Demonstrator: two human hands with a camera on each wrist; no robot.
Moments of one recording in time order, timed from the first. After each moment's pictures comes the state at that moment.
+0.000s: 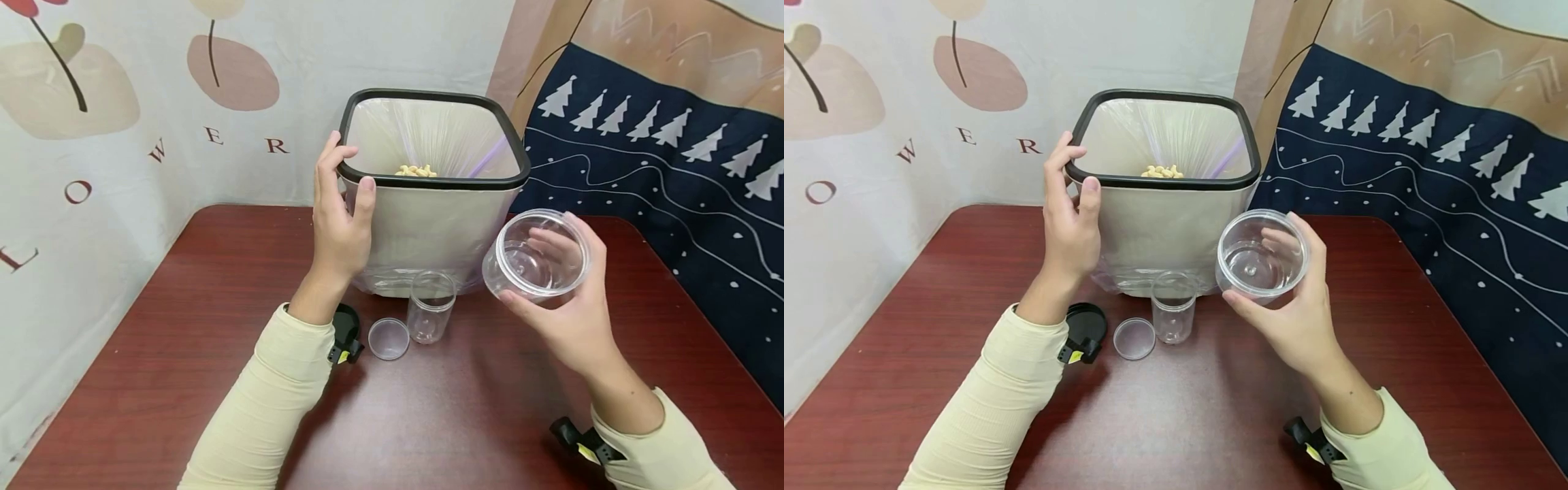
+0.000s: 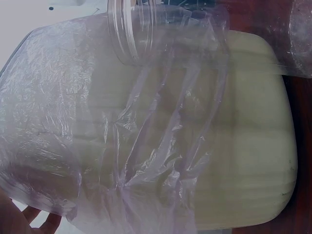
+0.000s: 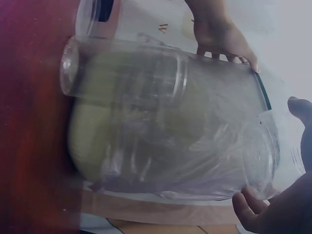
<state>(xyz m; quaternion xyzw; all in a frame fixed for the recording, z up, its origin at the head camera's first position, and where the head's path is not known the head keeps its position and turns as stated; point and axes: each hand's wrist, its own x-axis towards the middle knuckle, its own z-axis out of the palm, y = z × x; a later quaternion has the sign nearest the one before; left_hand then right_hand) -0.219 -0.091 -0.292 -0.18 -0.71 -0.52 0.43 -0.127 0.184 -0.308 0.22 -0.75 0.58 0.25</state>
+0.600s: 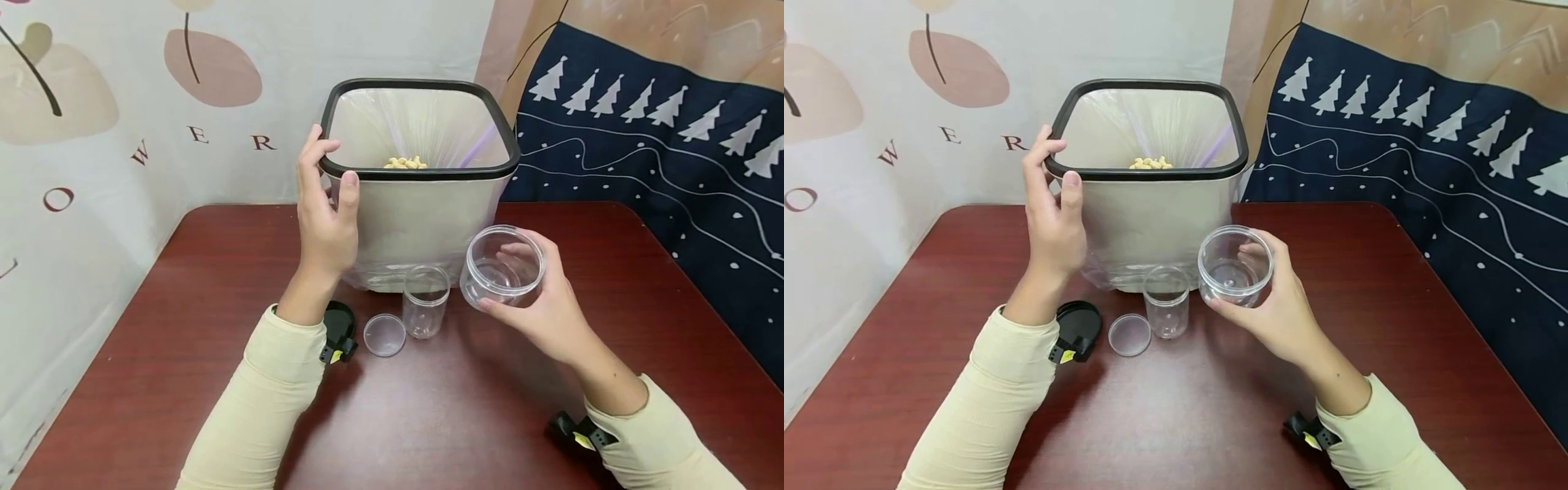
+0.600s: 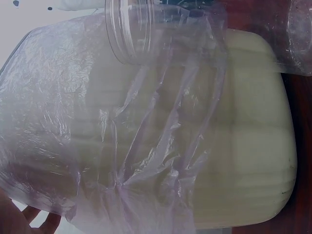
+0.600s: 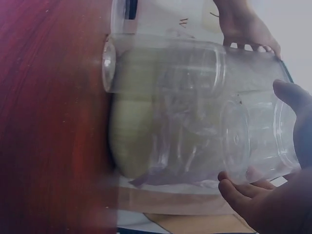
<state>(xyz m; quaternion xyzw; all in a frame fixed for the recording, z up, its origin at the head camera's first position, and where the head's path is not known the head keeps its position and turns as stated) -0.220 -0.085 -0.296 -0.17 -0.71 -0.55 0.41 -0.142 0.199 -0.341 0.18 -0.83 0.50 0.15</state>
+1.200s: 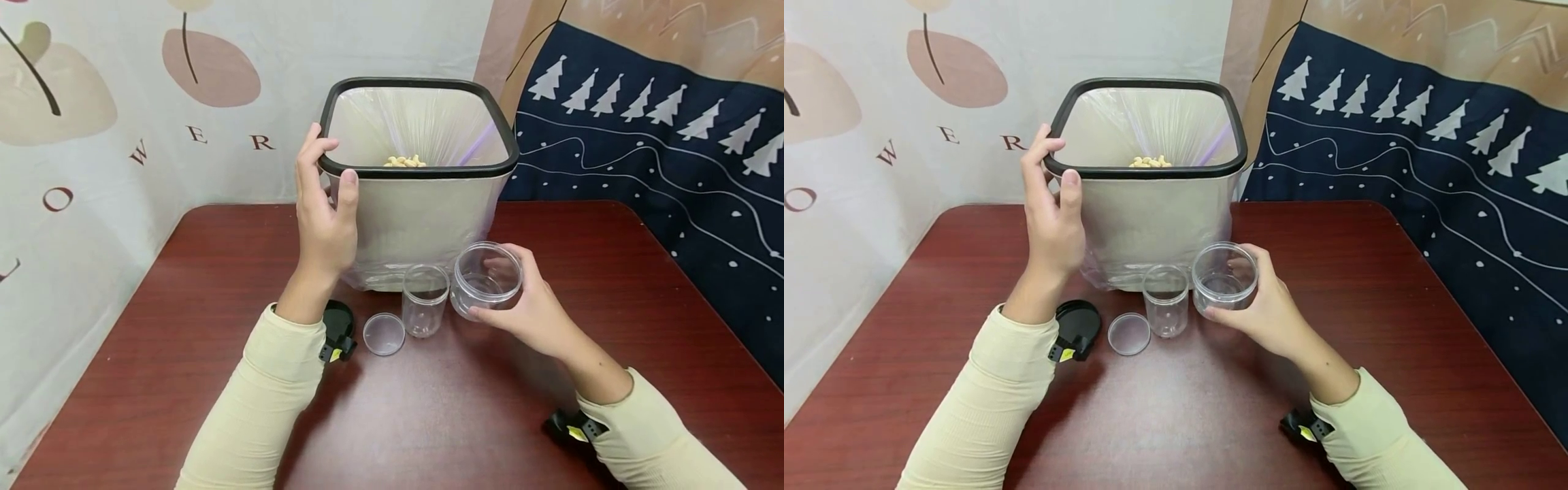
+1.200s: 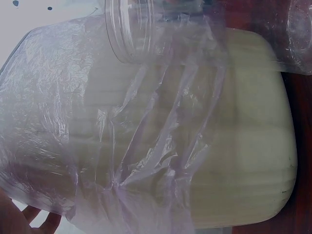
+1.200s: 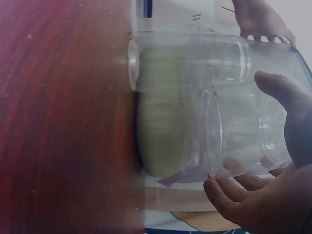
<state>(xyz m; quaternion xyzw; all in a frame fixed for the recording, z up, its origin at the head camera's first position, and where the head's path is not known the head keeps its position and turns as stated) -0.222 -0.088 -0.296 -0.17 -0.71 -0.55 0.40 -0.156 0.200 -0.363 0.16 -0.87 0.46 0.07</state>
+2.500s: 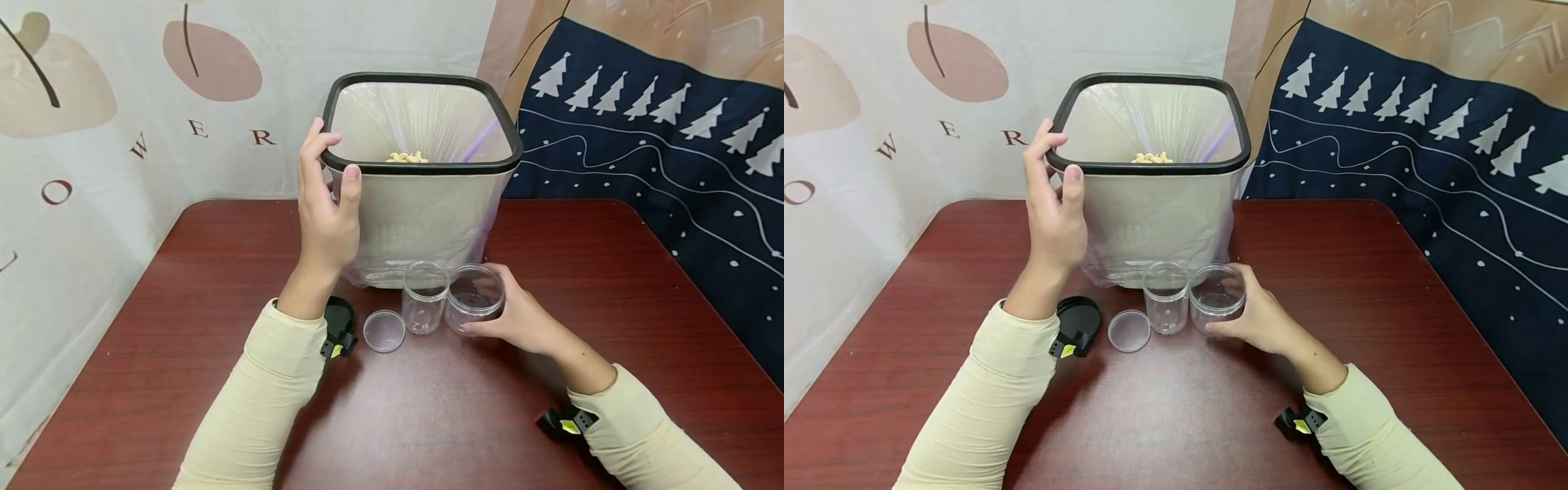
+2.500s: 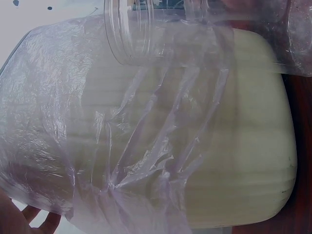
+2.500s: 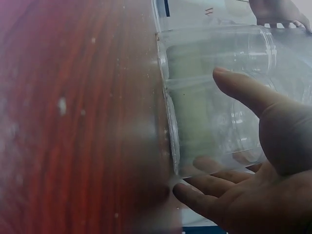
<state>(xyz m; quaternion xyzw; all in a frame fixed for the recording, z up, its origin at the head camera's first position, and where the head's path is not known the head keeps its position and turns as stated) -0.221 -0.089 -0.296 -0.18 -0.71 -0.55 0.41 -0.171 0.202 -0.397 0.19 -0.88 0.44 -0.04</state>
